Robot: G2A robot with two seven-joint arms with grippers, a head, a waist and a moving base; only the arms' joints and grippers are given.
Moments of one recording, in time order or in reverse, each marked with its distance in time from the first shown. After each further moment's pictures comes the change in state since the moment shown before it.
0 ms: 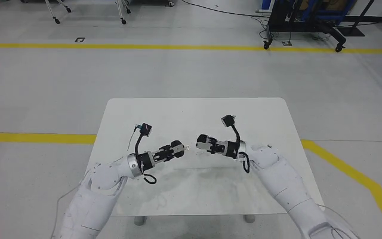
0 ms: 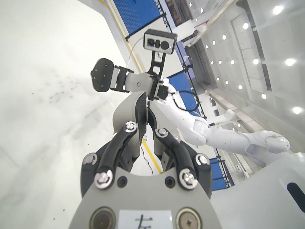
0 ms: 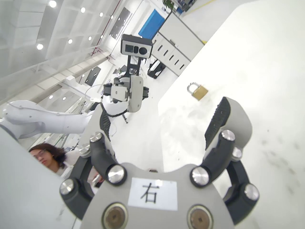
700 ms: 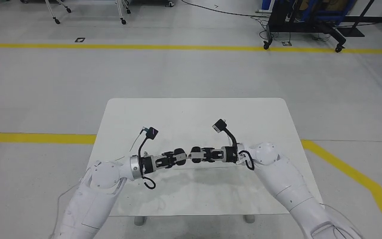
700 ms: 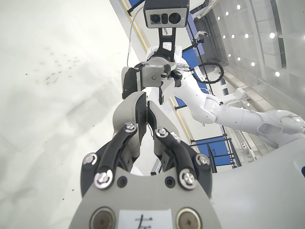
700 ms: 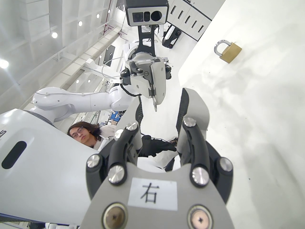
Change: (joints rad) left arm -0.020 0.016 0.024 0.006 0.047 -0.018 -0.070; right arm 0.028 0.005 -0.068 -0.019 0.134 0.116 0.194
